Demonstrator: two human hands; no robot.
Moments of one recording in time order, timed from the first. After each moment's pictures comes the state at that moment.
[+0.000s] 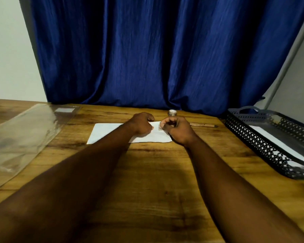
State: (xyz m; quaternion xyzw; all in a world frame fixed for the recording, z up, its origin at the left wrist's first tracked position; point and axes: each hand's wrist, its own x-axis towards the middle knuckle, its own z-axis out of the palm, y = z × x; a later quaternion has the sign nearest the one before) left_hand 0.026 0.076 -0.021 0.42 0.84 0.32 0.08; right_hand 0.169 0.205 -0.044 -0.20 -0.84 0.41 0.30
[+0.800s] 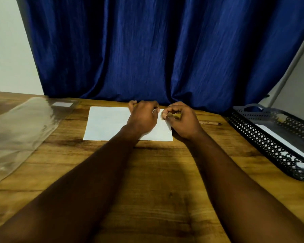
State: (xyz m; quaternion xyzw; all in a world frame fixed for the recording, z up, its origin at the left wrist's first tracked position) left_hand 0.046 0.070 -0.016 0.47 0.79 0.35 -0.18; right_hand 0.171 0.192 -0.022 -0.13 -0.85 0.33 0.39
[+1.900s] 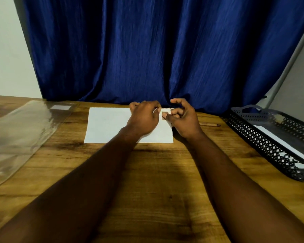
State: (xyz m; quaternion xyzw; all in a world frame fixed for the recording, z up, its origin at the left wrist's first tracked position) left_hand 0.049 0.067 -0.008 0.51 0.75 0.39 -0.16; right_hand 0.178 0.184 -0.014 -0.15 -0.76 0.48 0.40
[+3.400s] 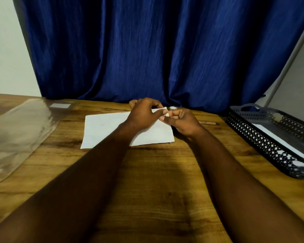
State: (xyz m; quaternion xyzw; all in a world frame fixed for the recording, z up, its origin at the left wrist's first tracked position) left_hand 0.041 0.072 -0.005 0.51 0.72 0.46 -0.10; right_hand 0.183 0.190 -0.013 -0.16 -0.76 0.57 0.26
